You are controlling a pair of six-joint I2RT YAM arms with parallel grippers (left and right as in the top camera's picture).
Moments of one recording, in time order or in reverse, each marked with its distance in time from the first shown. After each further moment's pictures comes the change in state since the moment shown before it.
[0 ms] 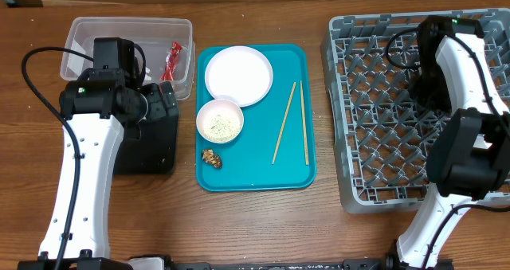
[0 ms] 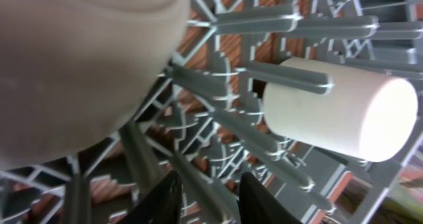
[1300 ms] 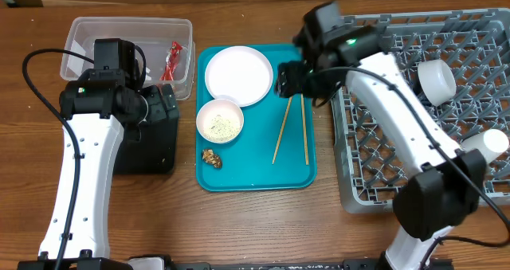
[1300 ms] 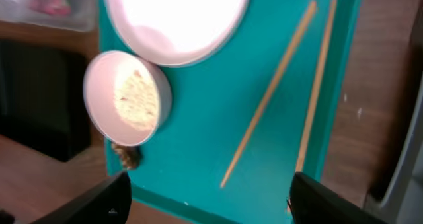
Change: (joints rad) left arm 0.000 0.000 0.000 -0.025 0.014 0.000; right arm 0.562 -0.221 -0.055 0.302 -0.776 -0.203
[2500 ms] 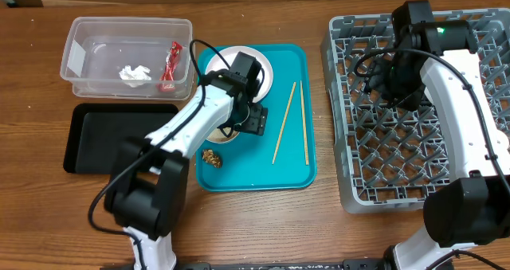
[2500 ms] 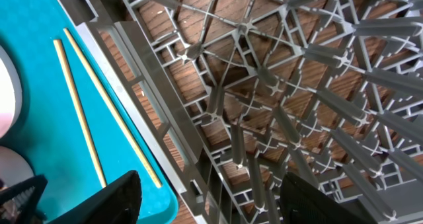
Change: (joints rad) left arm -0.465 0.491 0.000 0.307 0.080 0.060; right arm -0.344 -0.110 -0.027 -0.243 0.256 0.079
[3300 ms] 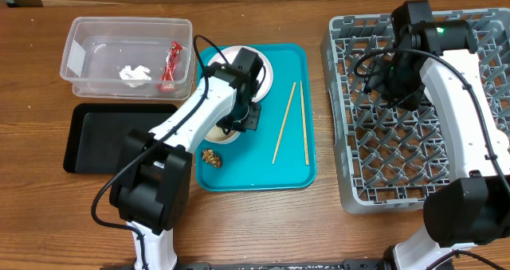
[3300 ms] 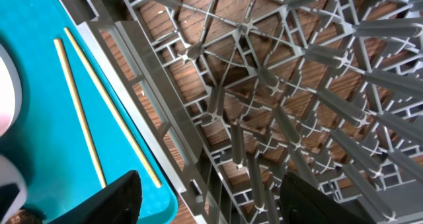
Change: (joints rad) left arm 0.000 0.032 0.110 -0.164 -0.032 0.016; right arm 0.000 0.000 0.000 -0.002 0.000 -0.004
